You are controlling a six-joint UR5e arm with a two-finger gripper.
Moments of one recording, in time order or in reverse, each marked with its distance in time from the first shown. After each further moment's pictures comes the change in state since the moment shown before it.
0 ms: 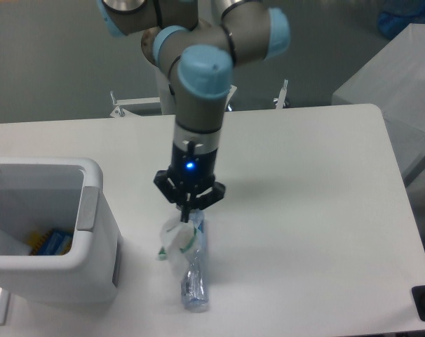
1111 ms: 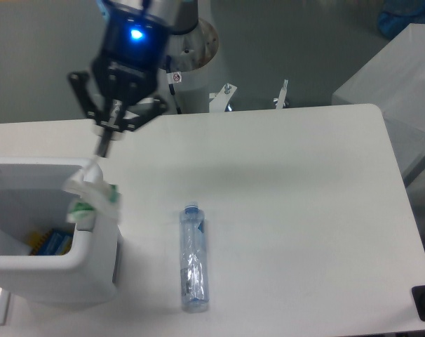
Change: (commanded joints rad) arm -0.198 0.196 -0.009 0.008 -0.223 -0.234
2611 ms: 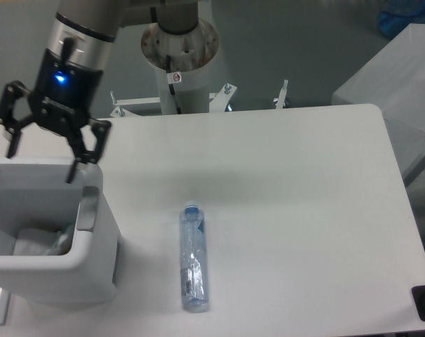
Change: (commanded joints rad) arm 0.020 -0.098 -0.003 0.029 0.130 -0.035
